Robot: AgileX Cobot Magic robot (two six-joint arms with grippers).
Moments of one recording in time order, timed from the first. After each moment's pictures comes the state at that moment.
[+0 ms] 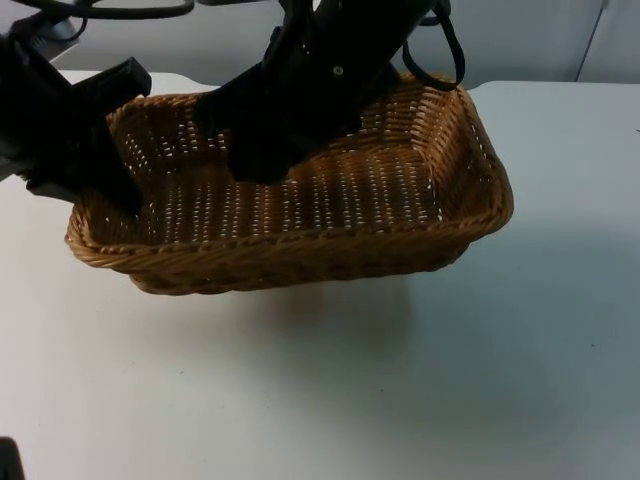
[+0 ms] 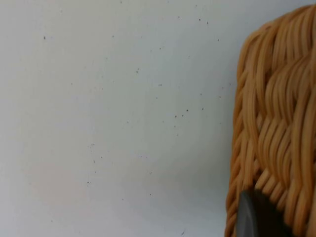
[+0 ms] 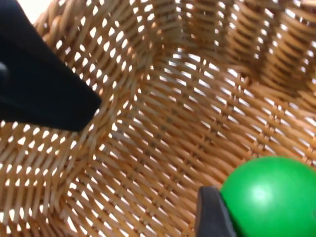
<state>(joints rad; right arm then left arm) 0.69 2.13 -1.67 0.18 0.69 -0.11 -0.06 1.93 -1.20 -0.73 0.89 0.29</state>
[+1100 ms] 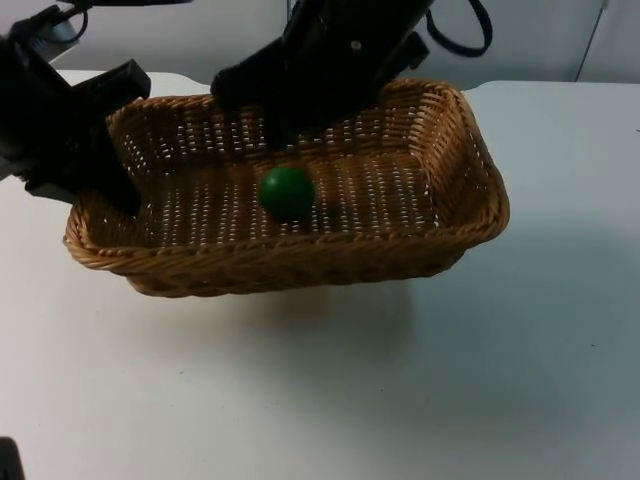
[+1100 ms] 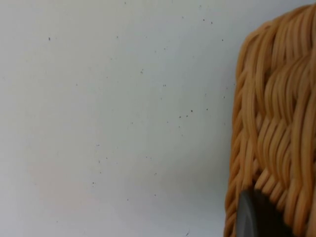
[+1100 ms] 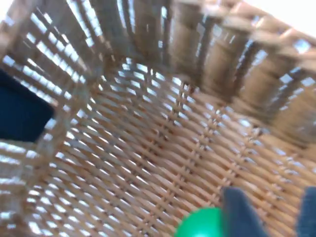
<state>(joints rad) 0.69 2.06 -1.67 0.03 0.71 0.02 -0.06 1.93 -1.20 -0.72 0.88 0.29</state>
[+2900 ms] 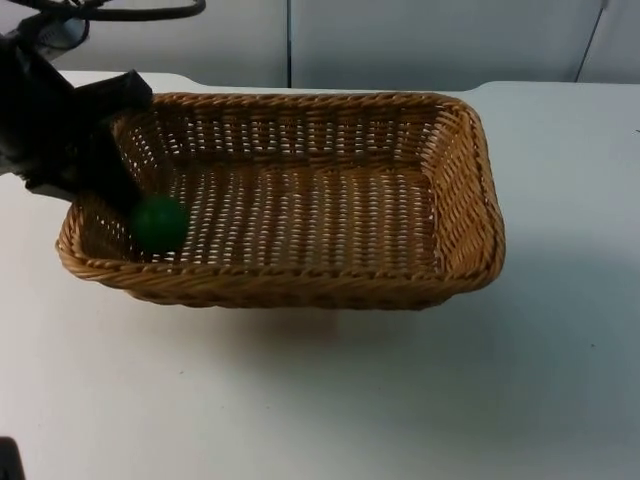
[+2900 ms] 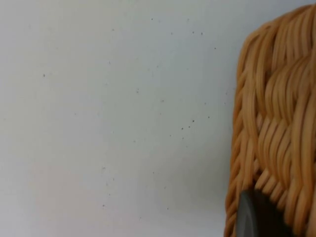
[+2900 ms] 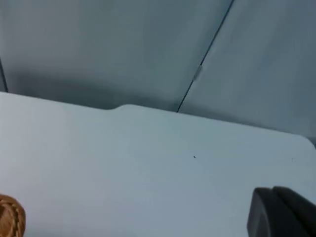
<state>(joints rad) 0.52 1.26 -1.45 -0.67 1.05 0.42 -0.07 1.95 -1.20 -0.71 0.86 0.43</state>
